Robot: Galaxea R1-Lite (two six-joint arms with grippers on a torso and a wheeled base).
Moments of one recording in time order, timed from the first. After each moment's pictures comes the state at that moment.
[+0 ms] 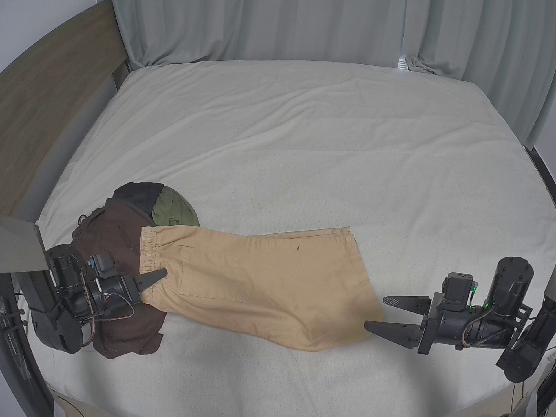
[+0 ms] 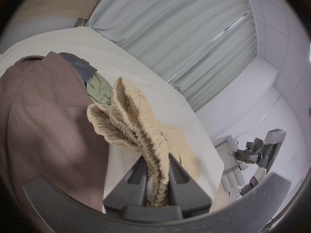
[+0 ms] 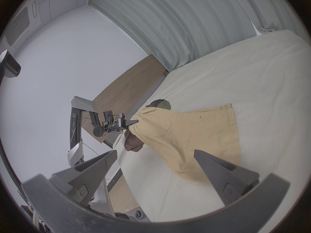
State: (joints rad) left arm 0.09 2.17 -0.32 -1.55 -0.79 -0.38; right arm 0.45 1.86 -0.08 -1.54 0.53 0.33
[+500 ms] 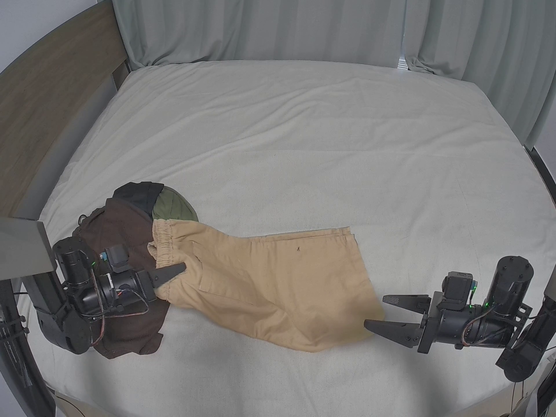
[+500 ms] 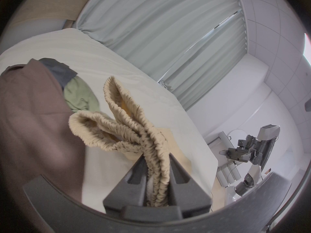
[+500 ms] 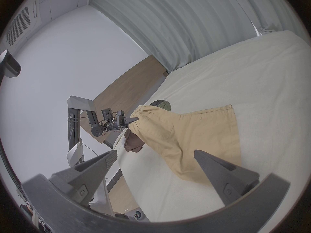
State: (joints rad) left arm -0.03 2.12 -0.35 -1.55 -0.78 -0.41; right arm 0.45 1.86 -0.08 -1.54 0.53 0.33
